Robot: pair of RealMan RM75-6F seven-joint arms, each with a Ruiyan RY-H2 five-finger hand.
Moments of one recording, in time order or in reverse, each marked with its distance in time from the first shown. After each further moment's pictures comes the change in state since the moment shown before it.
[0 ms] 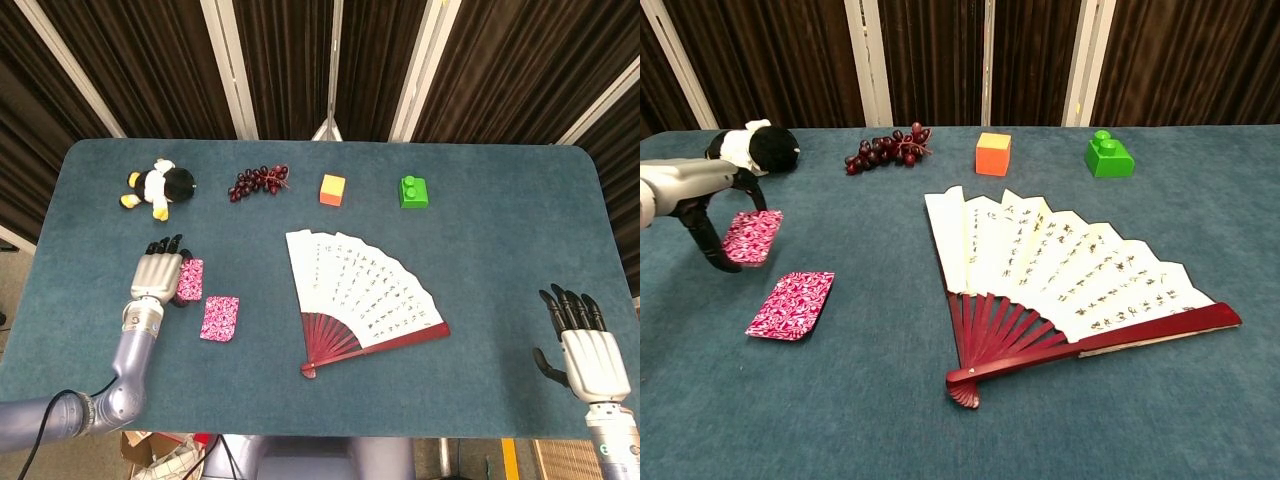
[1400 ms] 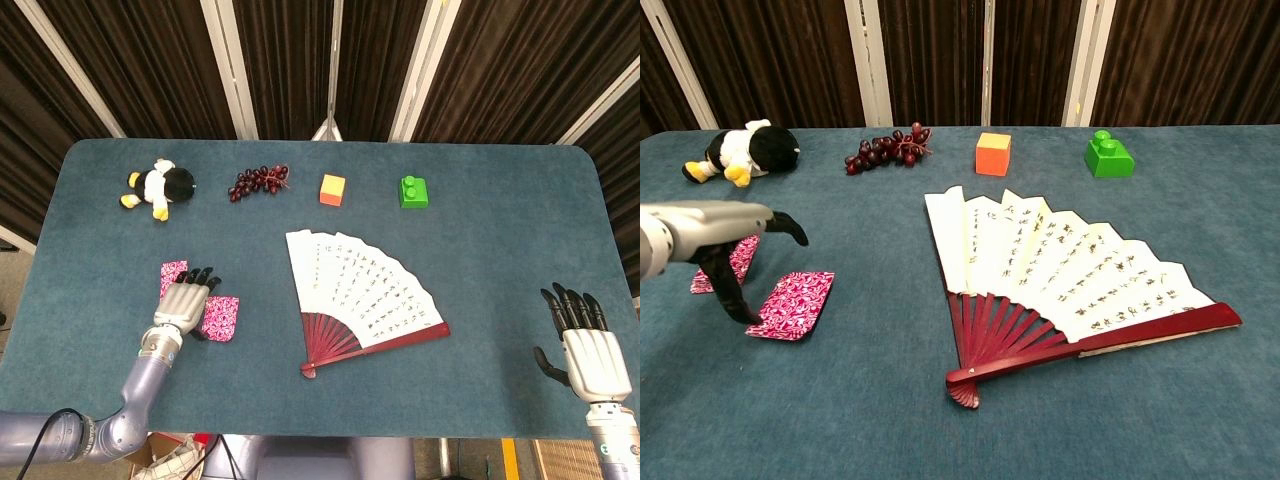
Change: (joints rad) left arm -0.021 0.007 0.075 -0.224 -0.015 0.022 0.068; right arm -0.002 -0.002 0.004 0.002 0.000 0.008 0.005
